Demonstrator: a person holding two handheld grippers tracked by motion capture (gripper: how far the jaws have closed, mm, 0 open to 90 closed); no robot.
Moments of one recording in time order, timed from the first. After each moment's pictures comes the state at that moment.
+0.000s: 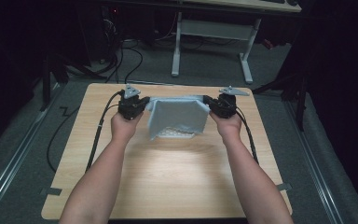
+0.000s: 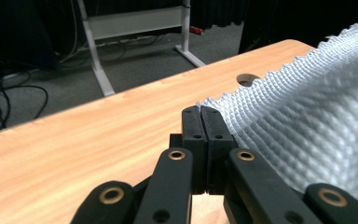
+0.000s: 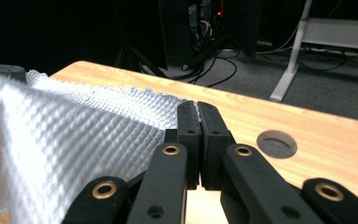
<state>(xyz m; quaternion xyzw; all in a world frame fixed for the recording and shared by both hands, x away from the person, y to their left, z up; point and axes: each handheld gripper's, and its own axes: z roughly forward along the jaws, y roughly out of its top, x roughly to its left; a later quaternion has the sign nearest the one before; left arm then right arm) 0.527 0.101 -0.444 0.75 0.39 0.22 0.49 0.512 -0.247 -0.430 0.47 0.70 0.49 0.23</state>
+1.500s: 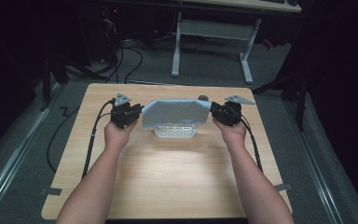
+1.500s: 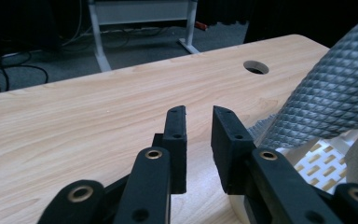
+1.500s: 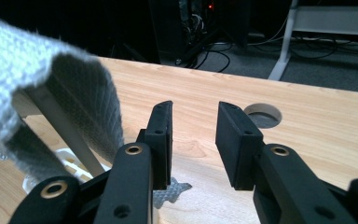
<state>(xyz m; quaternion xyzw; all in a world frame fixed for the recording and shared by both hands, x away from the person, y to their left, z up) 0.510 0.129 -0.456 0.73 0.42 0.21 0.49 0.497 -0.268 -0.448 0.49 0.69 0.49 0.23</state>
